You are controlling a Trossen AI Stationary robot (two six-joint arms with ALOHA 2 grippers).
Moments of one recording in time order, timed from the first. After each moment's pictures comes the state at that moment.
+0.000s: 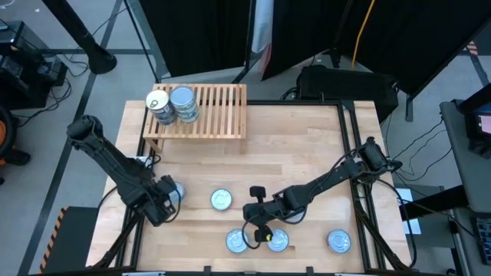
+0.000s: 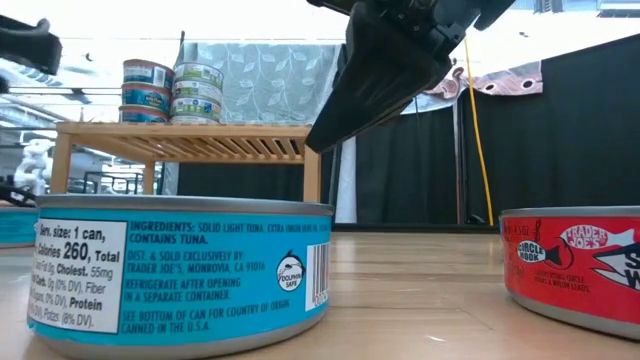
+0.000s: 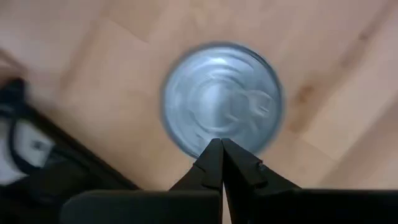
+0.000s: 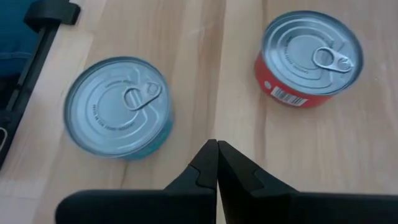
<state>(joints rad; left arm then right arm) -0.82 1.26 0.78 -1.19 -0.22 -1.41 0.41 1.94 1.33 -0.27 0.15 0.29</state>
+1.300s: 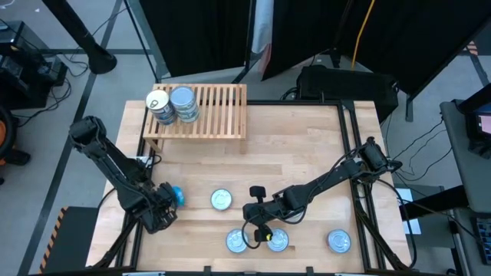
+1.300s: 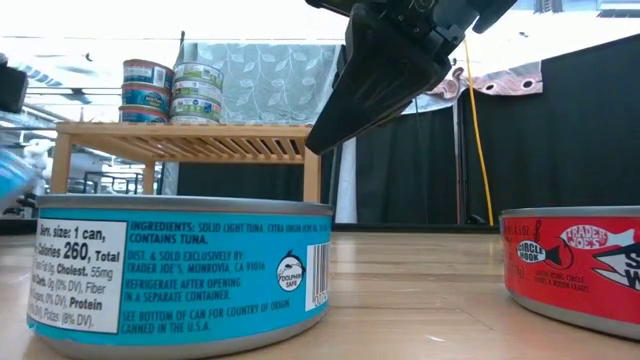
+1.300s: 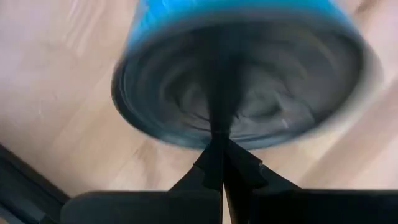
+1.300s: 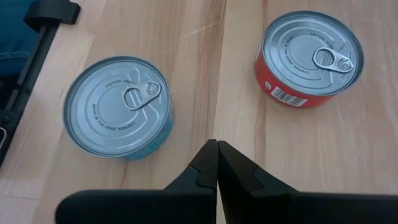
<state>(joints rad) -0.94 1.30 0.63 -0.90 -0.20 -1.64 0.41 1.94 1.33 -0.27 0.15 0.28</state>
